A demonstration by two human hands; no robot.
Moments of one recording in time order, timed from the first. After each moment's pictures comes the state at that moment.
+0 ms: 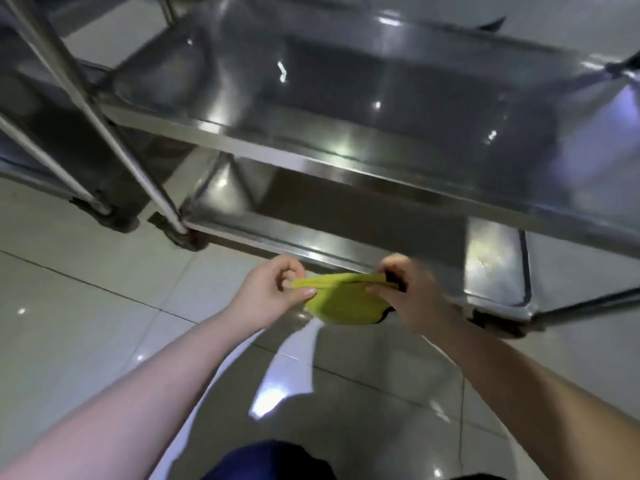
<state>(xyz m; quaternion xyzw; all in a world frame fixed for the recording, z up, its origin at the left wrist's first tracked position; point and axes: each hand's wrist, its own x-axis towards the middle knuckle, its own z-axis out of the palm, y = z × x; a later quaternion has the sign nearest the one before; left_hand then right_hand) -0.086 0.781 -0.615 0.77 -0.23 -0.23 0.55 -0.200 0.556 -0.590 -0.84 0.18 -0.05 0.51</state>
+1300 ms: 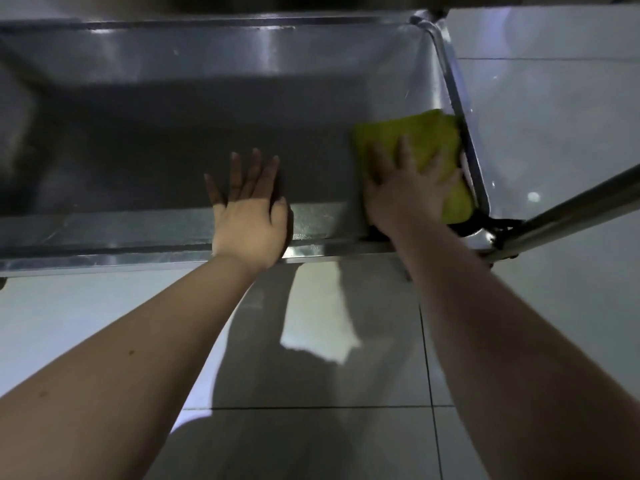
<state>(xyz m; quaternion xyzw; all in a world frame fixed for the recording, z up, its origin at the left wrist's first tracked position) -0.085 0.490 -0.786 0.91 -0.38 -0.05 0.14 -0.200 0.316 -0.774 -0.89 0.45 0.08 0.08</state>
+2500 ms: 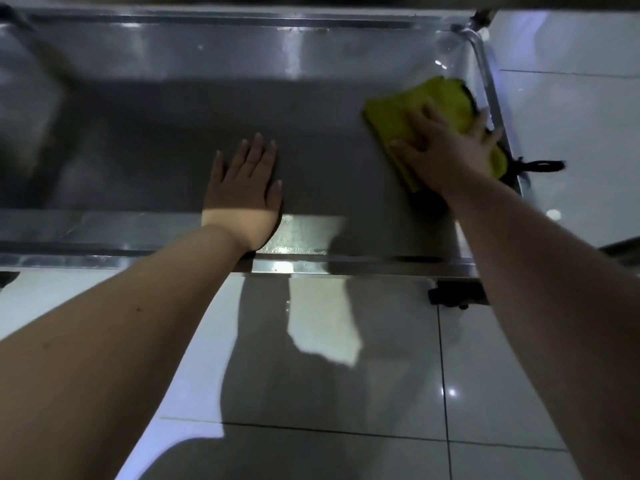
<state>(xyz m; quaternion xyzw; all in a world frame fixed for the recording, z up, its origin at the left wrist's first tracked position) -0.021 0.490 -0.801 0.91 -0.41 -0.02 0.05 -0.163 0.229 -0.778 -0.92 0.38 0.03 0.09</state>
